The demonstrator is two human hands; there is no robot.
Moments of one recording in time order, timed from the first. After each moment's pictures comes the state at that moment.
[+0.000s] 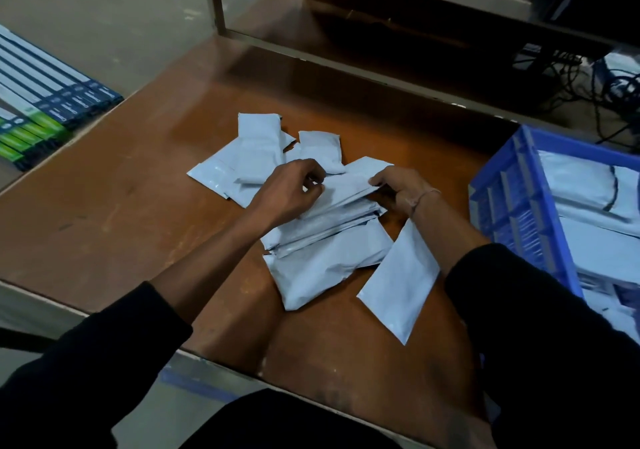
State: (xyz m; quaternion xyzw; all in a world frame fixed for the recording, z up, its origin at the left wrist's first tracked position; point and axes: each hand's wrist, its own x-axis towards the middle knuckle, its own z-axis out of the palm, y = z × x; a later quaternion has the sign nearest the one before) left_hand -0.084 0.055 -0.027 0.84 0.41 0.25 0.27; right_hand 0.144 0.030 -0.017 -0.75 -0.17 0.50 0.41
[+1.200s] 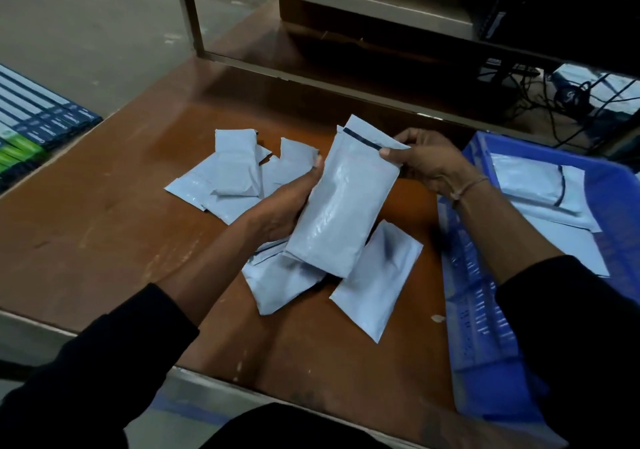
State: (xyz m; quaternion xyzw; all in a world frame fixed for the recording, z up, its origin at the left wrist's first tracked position) left_hand -0.033 0.024 -0.007 0.52 0.32 0.21 0.76; right_hand 0.217 -0.011 0.059 -0.67 -0.41 0.42 0.45
